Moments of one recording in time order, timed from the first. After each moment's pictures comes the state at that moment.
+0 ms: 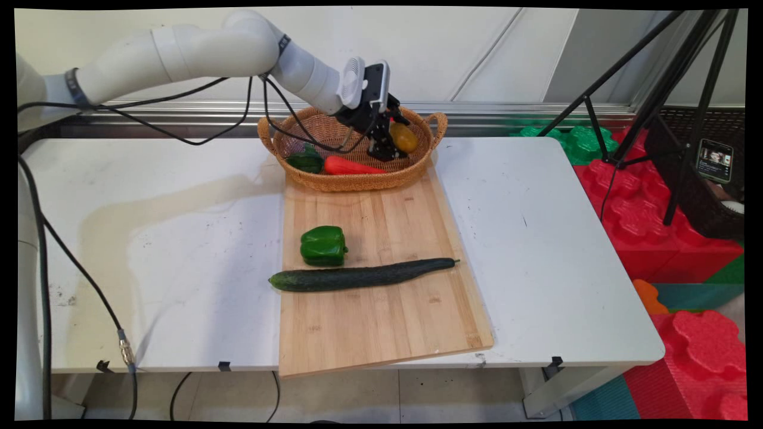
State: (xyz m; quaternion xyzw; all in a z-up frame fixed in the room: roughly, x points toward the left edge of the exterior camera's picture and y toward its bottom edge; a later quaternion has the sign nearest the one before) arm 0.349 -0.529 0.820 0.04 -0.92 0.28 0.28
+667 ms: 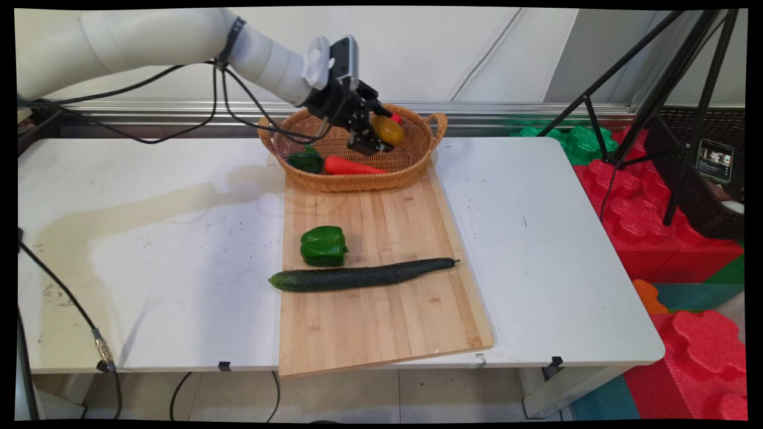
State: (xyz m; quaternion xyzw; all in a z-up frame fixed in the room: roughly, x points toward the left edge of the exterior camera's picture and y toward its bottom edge) arm 0.379 -0.476 0.859 0.11 -0.90 0.26 0.33
